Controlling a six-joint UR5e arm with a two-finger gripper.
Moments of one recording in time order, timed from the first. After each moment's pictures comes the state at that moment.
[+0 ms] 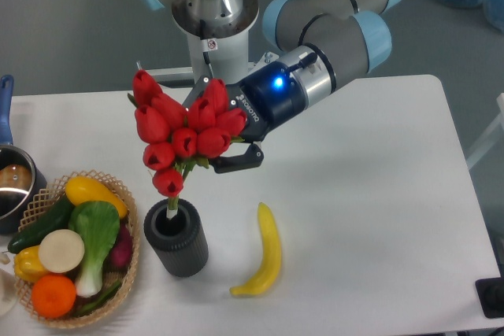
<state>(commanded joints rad) 2.58 -1.90 -1.64 -0.79 0.03 0.98</state>
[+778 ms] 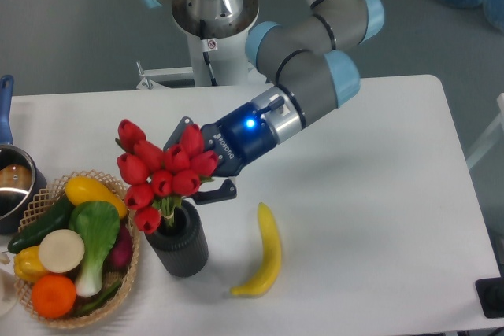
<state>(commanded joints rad) 2.52 -1.92 -1.82 -0.79 0.16 1.24</state>
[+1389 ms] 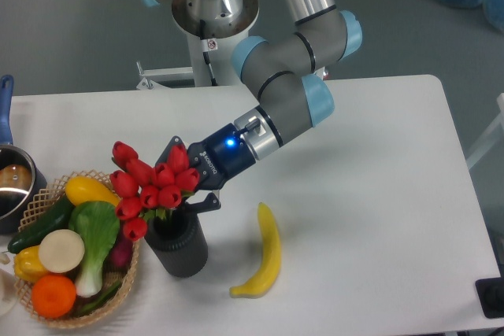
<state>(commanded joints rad) 2.50 -1.95 -1.87 -0.79 0.22 1.34</state>
